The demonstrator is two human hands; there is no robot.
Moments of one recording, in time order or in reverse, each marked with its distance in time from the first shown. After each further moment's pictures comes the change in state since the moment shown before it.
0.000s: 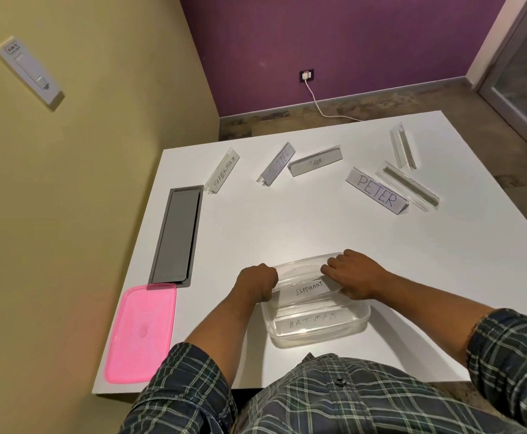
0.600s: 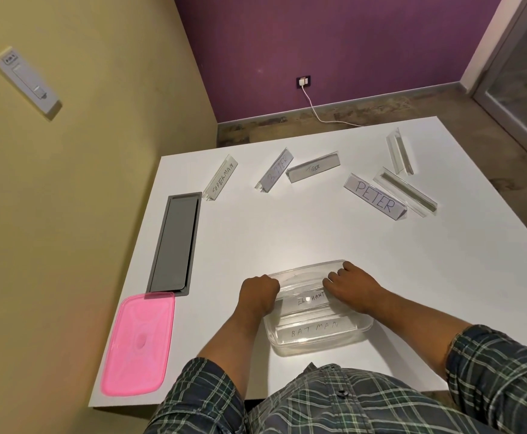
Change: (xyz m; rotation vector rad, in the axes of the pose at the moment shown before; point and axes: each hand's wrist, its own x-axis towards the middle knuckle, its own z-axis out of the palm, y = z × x) left_hand -0.001 0.011 0.016 0.112 0.140 -0.032; right_hand 0.001 -0.014 0.014 -0.197 0.044 0.049
